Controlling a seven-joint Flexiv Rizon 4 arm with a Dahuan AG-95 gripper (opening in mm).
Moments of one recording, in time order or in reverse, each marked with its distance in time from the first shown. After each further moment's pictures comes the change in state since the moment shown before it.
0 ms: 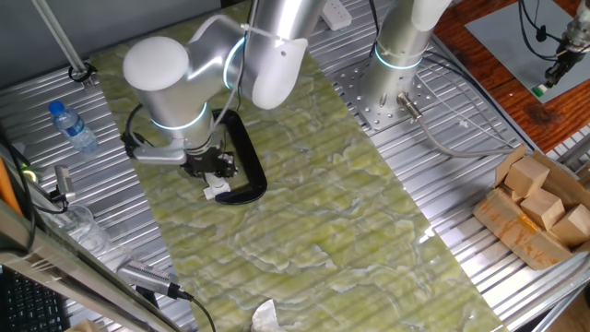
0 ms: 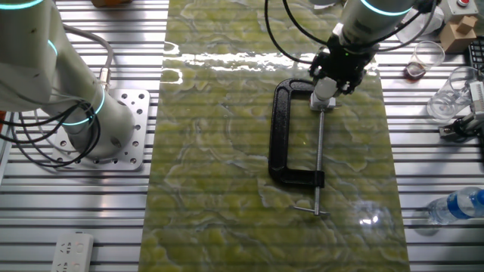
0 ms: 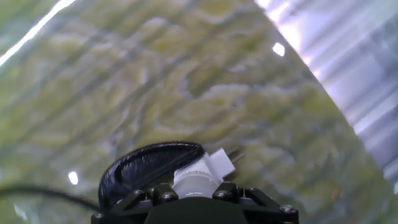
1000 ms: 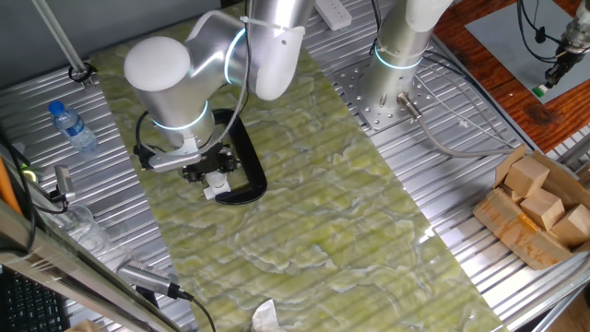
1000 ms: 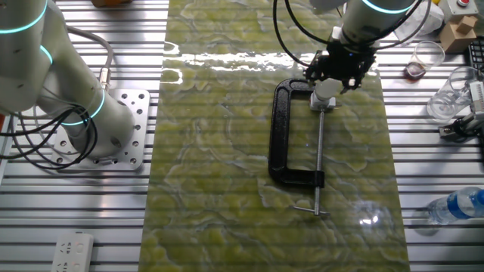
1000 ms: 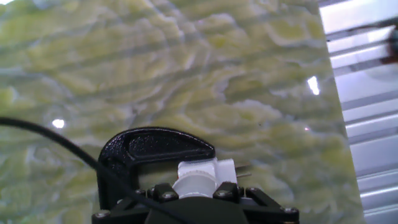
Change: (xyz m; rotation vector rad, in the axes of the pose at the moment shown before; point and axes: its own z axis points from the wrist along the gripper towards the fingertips) arm 0.000 0.000 -0.001 0.001 0.004 -0.165
